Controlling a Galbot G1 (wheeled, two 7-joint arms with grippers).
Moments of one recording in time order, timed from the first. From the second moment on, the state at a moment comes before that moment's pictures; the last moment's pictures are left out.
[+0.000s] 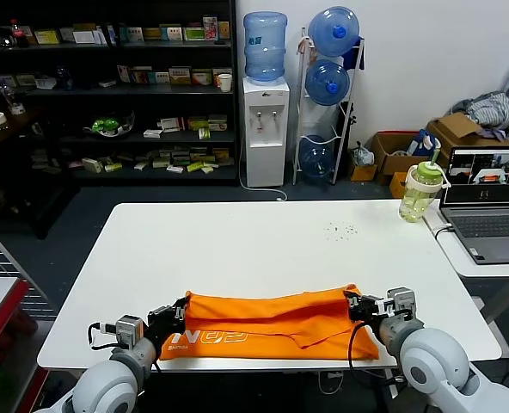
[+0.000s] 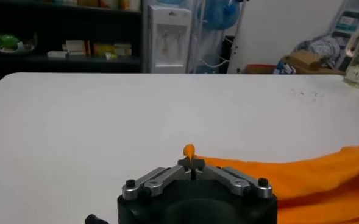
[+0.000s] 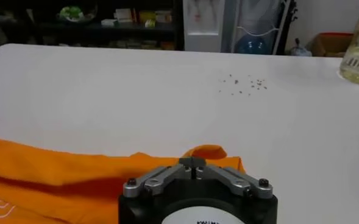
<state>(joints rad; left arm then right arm) 1.23 -0.74 -0.06 -2.00 -0.89 0.27 -0.41 -1.21 0.75 0.23 2.06 1.00 -0.64 0.42</state>
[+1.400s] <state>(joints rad) 1.29 -0.83 -0.07 -1.89 -0.81 0.27 -0.41 -1.35 0.75 0.34 2.12 0.97 -0.65 0.39</state>
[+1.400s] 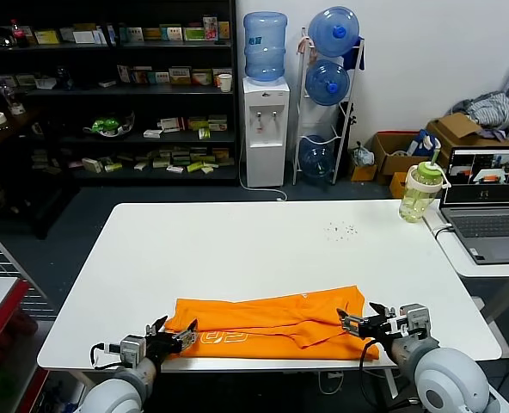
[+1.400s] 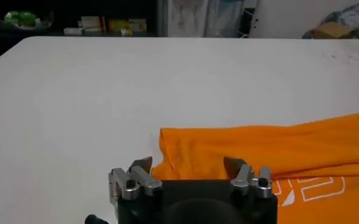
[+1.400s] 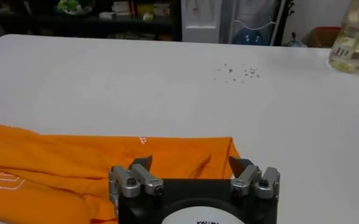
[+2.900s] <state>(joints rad) 1.49 -0.58 -0.34 -1.95 -0.90 0.25 -0.39 -1.33 0.80 0.32 2.13 0.93 -0.63 0.36</state>
